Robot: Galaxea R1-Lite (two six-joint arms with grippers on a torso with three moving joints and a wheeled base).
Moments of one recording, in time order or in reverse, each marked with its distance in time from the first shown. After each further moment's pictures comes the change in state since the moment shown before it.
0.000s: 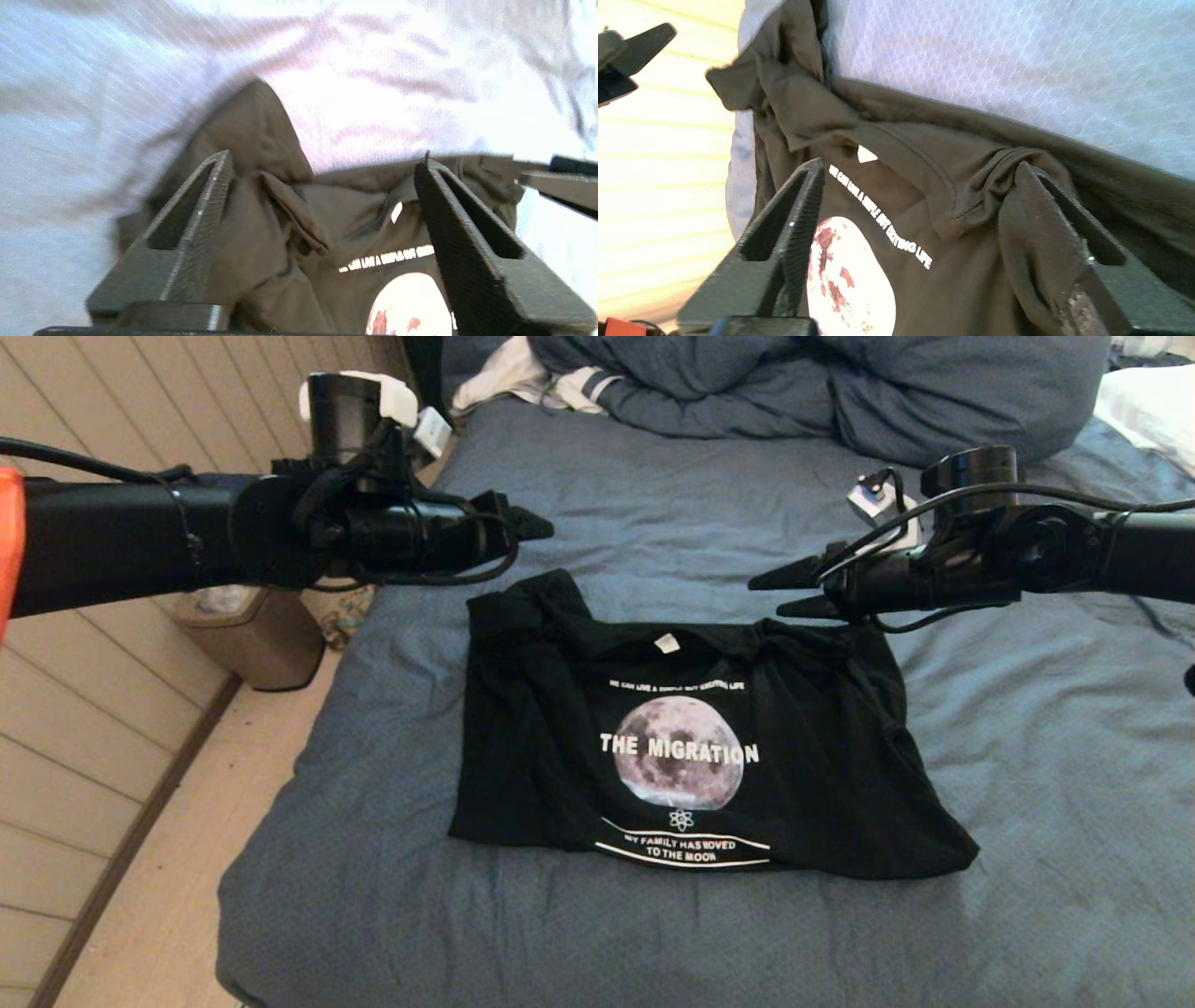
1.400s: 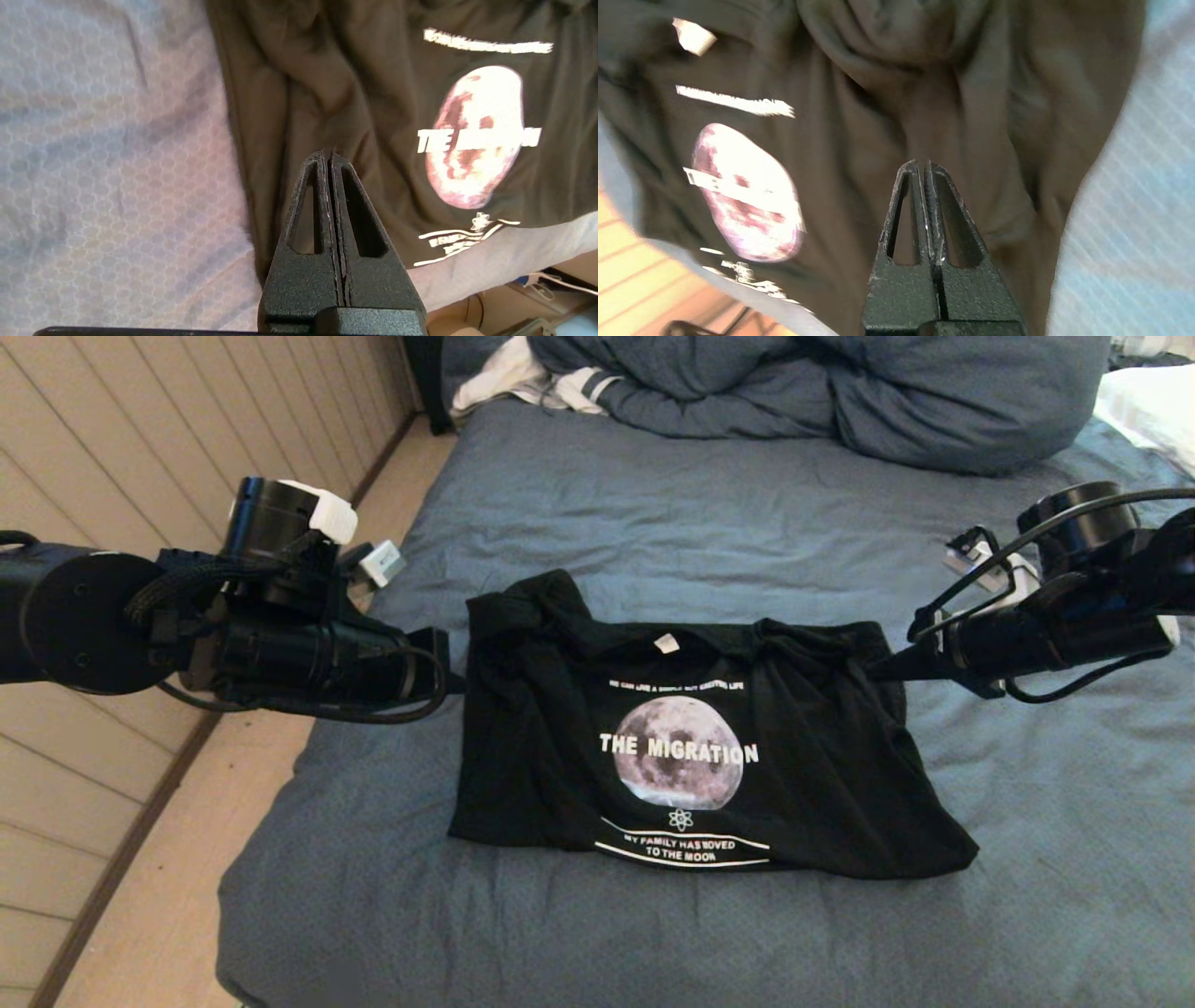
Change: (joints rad) left arm 0.006 -0.304 0.566 0.142 0.006 0.013; right arm -0.097 -0.254 0.355 0.228 -0.290 -0.066
